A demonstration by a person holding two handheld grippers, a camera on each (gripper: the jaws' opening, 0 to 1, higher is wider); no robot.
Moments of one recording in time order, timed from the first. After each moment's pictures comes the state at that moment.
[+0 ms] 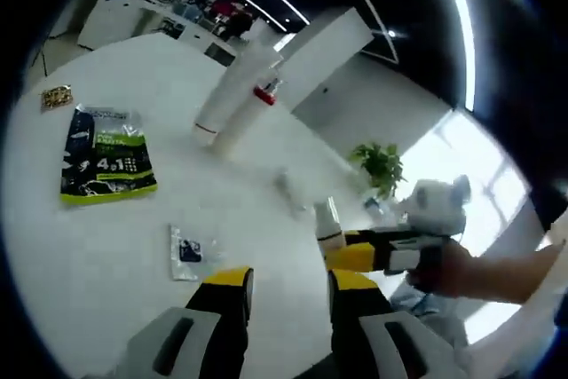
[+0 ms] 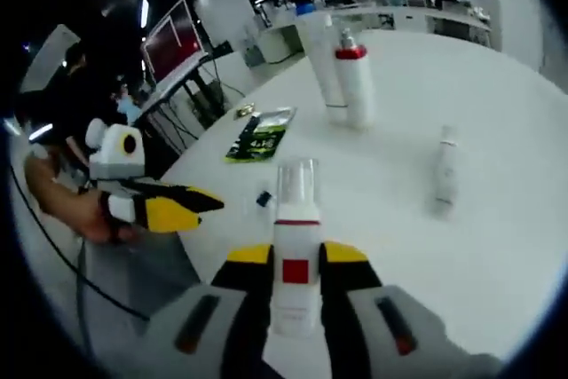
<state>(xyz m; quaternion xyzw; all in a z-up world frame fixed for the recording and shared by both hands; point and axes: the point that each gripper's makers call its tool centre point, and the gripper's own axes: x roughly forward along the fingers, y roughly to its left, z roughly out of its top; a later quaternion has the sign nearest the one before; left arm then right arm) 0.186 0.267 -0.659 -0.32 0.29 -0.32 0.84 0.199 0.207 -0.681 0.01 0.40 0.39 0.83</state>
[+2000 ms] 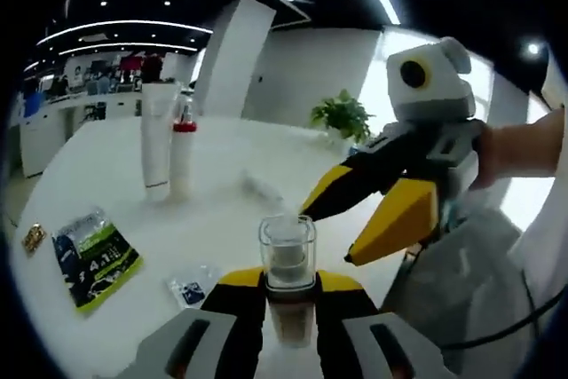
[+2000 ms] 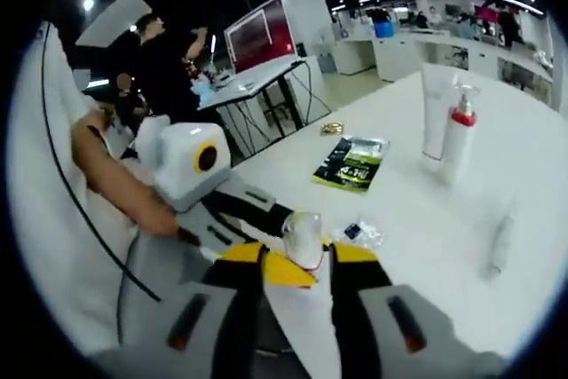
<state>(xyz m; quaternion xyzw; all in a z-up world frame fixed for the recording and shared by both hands) 0.168 0.253 -0.668 -0.03 0.24 -0.42 0.87 0.161 0.268 -0.631 -0.06 0.35 0.53 0.77</state>
